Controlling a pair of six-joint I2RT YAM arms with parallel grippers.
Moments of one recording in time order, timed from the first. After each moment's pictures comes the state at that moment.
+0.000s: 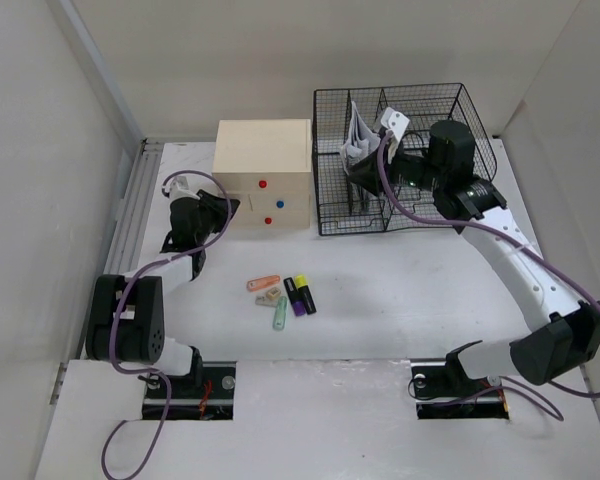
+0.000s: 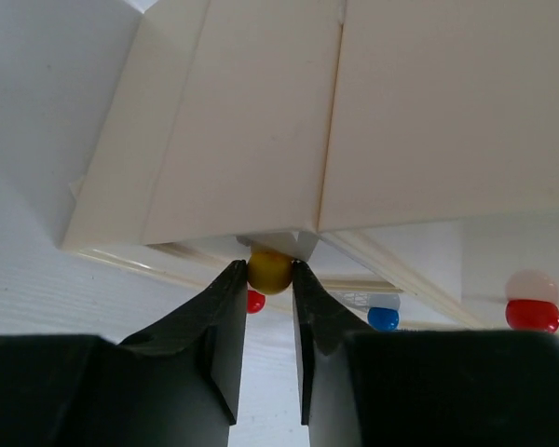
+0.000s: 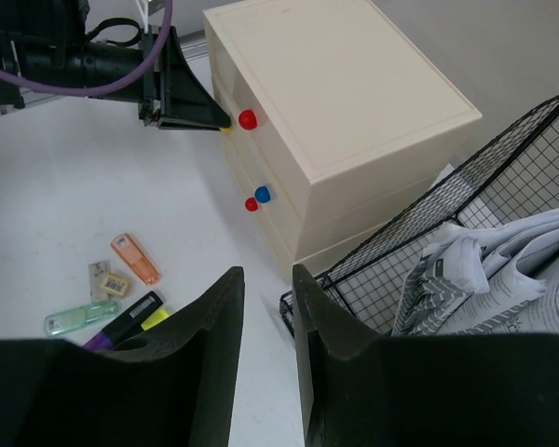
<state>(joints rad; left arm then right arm) -0.07 1.45 0.60 0.53 0.15 -0.94 0.38 1.36 1.40 -0.27 -0.68 -0.24</state>
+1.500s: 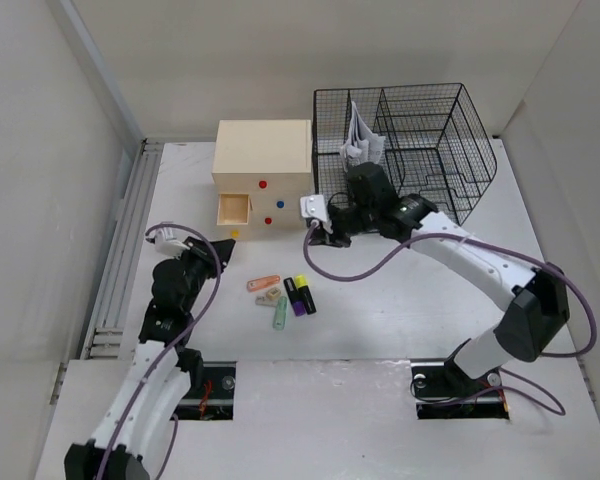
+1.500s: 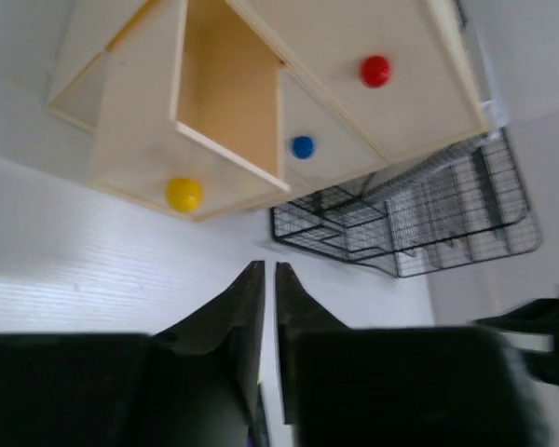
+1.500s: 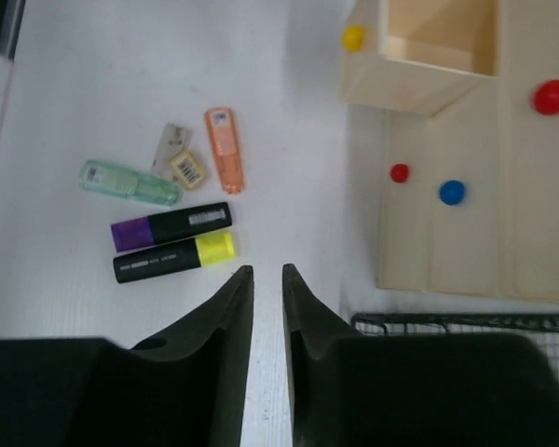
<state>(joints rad) -0.16 0.60 0.24 0.20 0.10 -0.93 0.68 1.49 1.34 -0.51 -0.68 -0.77</state>
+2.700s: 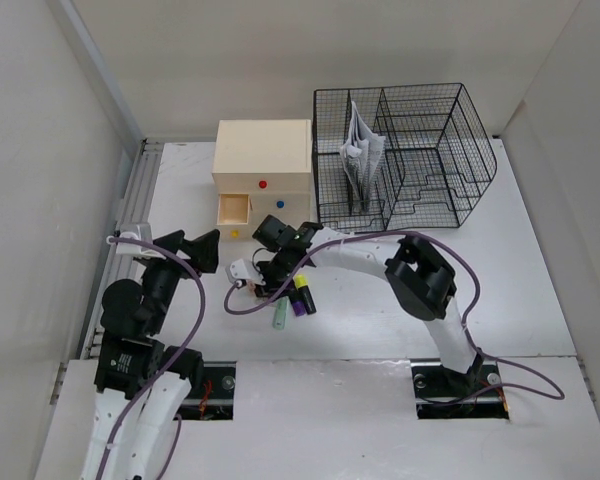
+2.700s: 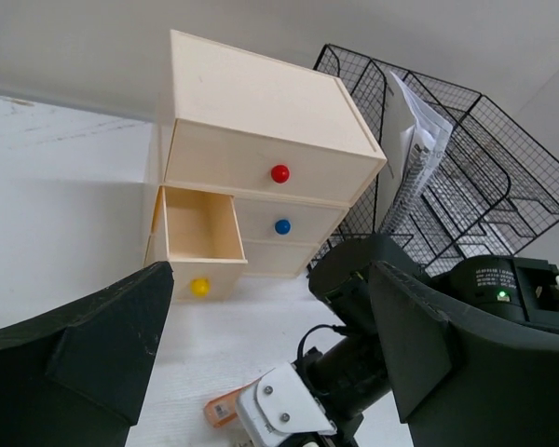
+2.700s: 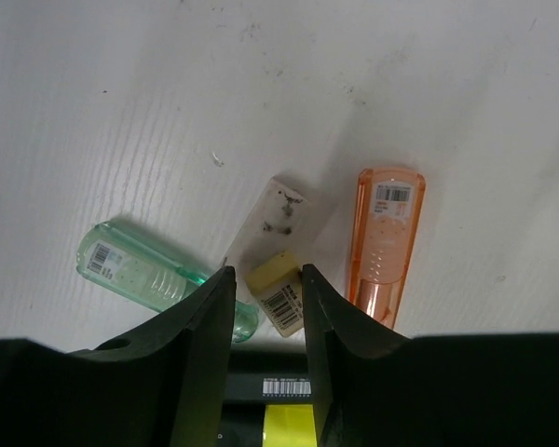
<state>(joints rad) -0.22 0.30 0.68 -0.32 0.01 -0.40 1.00 2.13 1.65 -0.66 -0.51 -0.86</state>
